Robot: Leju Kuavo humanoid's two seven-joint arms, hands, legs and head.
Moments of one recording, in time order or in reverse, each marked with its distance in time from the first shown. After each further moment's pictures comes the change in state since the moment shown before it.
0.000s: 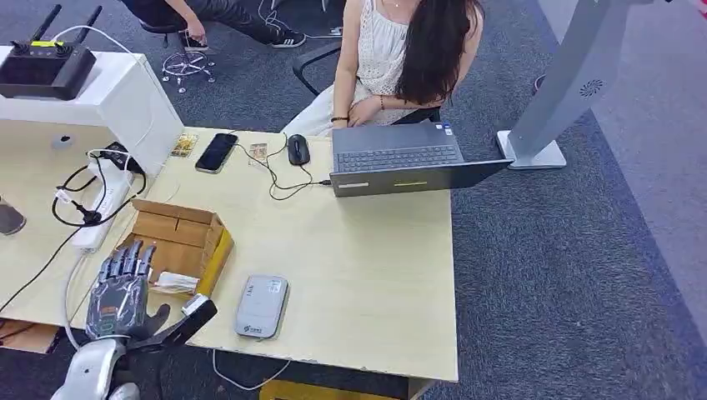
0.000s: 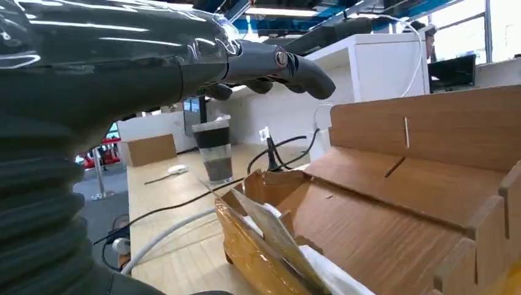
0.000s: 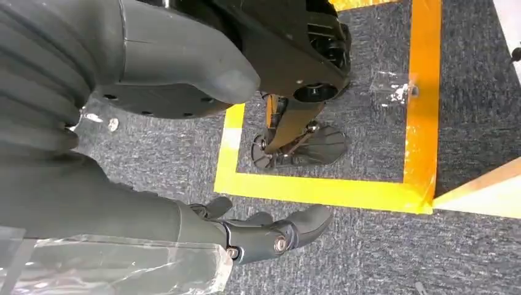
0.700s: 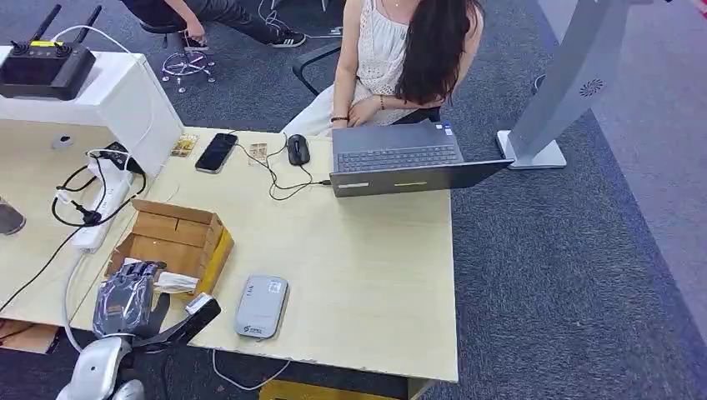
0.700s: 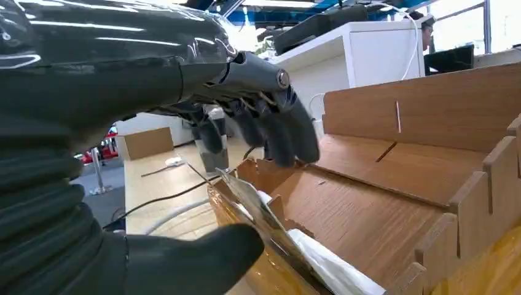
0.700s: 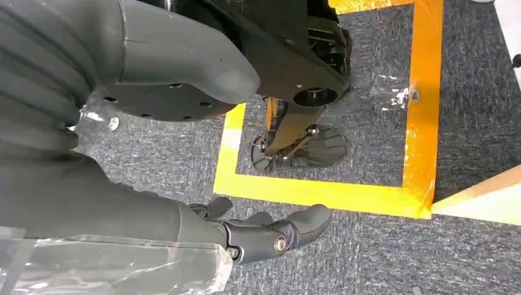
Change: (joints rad) left arm -0.016 -0.015 0.000 0.040 0.007 -0.009 -0.012; right arm -0.001 0.000 0.001 0.000 0.011 0.013 0.000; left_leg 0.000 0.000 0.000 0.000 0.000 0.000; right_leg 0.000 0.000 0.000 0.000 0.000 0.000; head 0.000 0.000
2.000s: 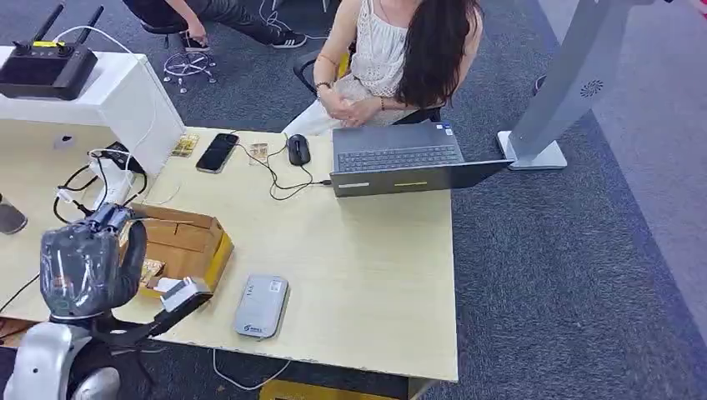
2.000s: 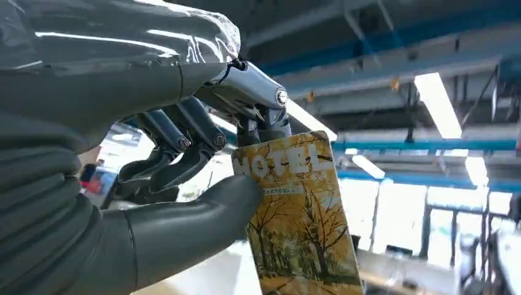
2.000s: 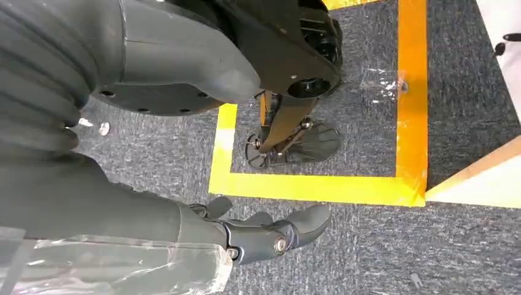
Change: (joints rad) left arm -0.068 0.070 -0.086 -0.502 0.046 0.074 -0.071; right arm 0.007 0.000 -0.045 0.000 -0.007 -0.013 -0.032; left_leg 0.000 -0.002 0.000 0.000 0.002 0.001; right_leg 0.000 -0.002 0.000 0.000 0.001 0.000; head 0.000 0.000
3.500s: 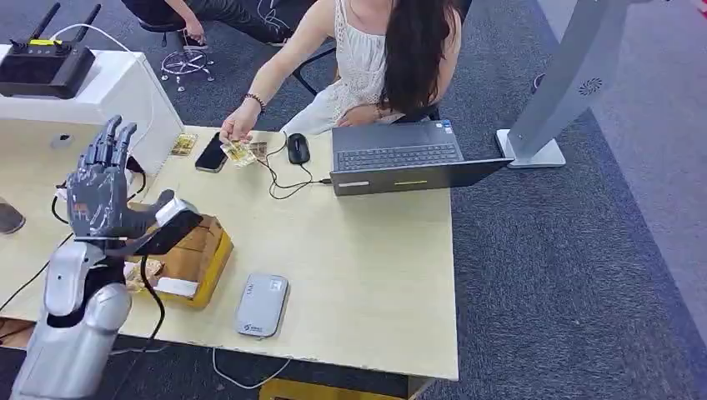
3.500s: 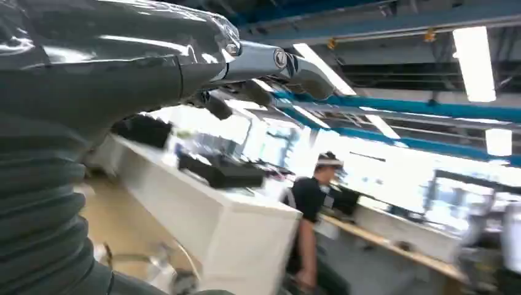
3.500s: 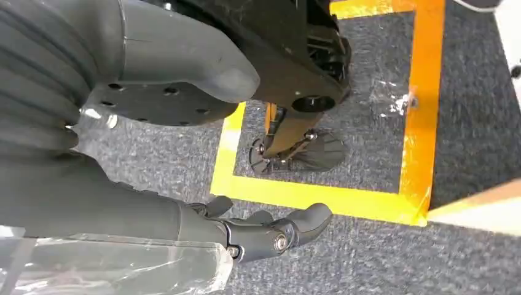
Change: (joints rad) left arm -0.227 0.002 -0.005 0.377 0.397 0.041 -0.175; right arm -0.008 0.004 0.011 0.002 0.018 0.026 0.005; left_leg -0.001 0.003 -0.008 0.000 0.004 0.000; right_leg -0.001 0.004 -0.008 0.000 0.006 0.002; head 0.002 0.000
